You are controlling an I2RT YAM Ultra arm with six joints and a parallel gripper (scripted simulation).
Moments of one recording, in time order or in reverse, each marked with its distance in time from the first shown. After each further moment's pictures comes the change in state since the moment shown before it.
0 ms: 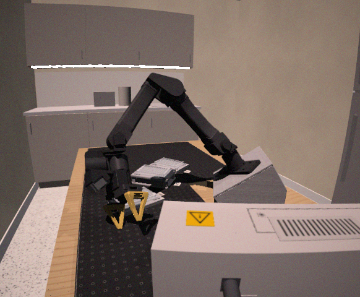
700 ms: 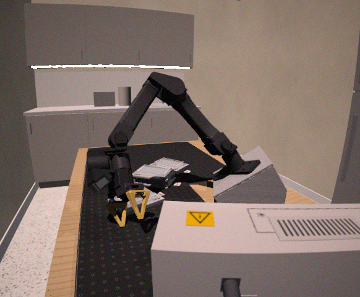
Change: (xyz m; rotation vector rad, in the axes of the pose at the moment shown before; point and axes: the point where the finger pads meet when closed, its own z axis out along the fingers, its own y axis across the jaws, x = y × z) arm 0.009 -0.001 -0.005 0.013 0.012 0.026
